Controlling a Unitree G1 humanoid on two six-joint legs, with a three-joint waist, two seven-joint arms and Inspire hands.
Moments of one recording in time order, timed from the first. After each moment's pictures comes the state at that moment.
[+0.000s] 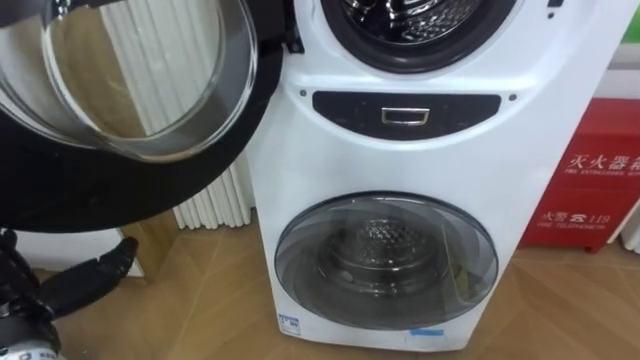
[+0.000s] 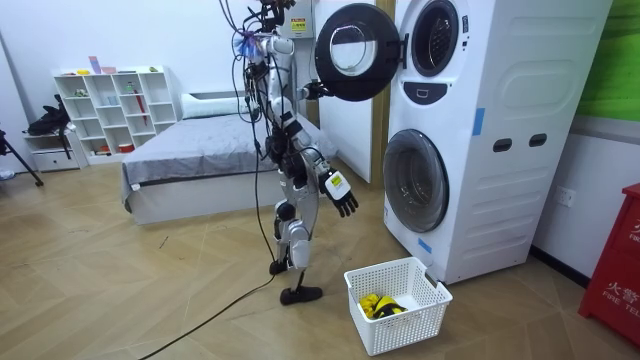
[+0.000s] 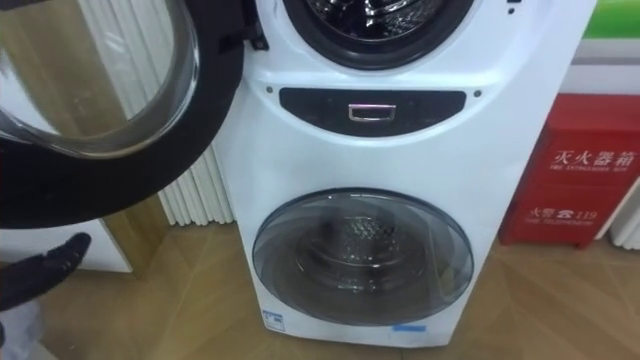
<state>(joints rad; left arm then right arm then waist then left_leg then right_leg) 0.24 0.24 0.16 -0.25 -0.19 0.03 0.44 0.25 -0.23 -0.12 0.82 -0.29 -0.01 0.00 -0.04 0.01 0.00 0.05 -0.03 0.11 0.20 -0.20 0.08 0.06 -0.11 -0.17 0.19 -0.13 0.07</state>
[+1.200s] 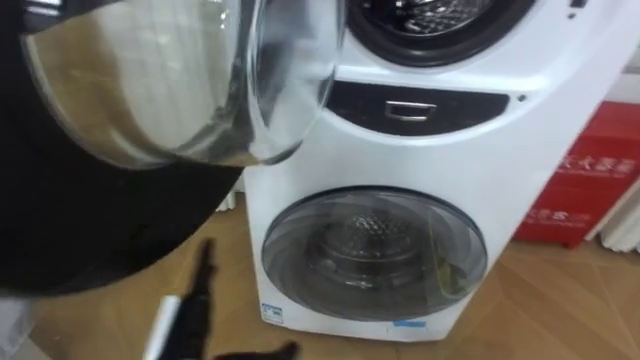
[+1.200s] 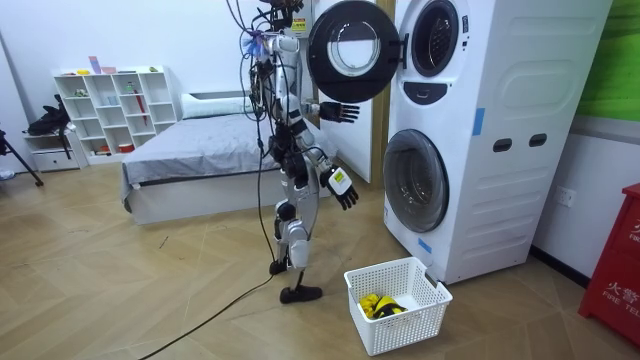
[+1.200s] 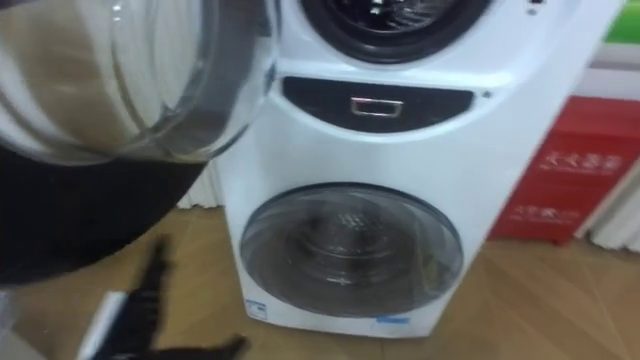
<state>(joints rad) 0.32 0.29 -0.37 -0.20 -0.05 -0.10 0.09 0.15 -0.23 0.10 0.96 -0.18 -0.19 -0.01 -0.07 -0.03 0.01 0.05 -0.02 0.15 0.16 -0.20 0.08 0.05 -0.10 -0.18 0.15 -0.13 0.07</state>
